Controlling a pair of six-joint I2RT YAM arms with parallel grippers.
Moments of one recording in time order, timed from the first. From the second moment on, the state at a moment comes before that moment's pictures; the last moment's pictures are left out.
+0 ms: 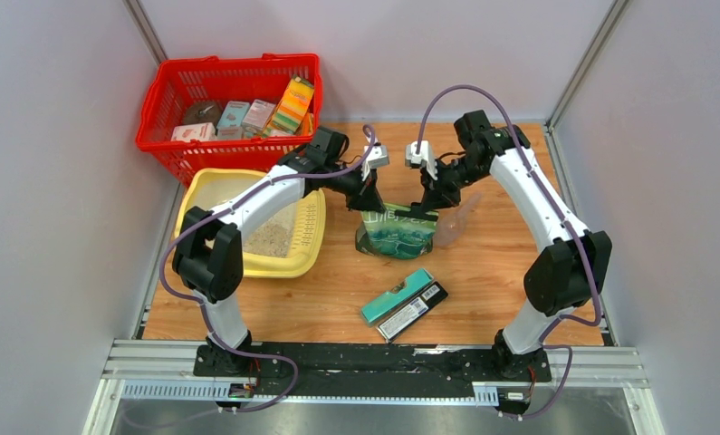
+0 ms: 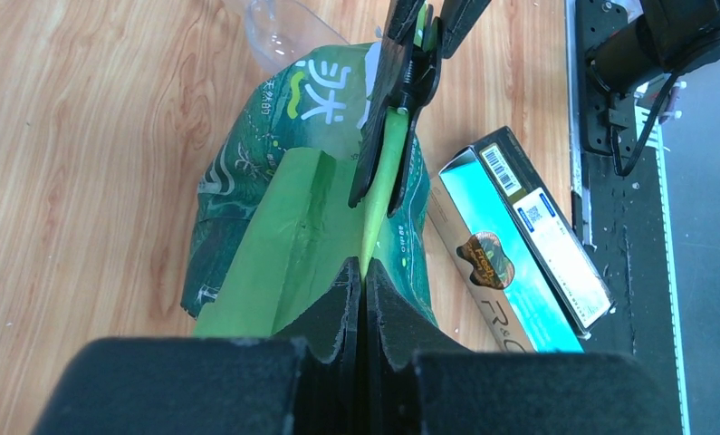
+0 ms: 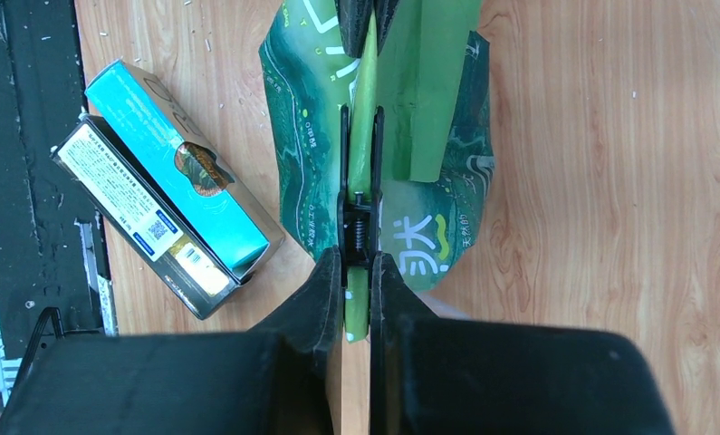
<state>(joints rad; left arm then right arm) -0.53 1.80 1.48 -0.48 0.94 0.39 0.30 1.69 1.67 -1.25 -0.74 -1.06</state>
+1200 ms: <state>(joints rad) -0.43 1.61 1.55 -0.63 0.75 0.44 0.33 1.57 1.76 -1.25 -0.47 -0.68</state>
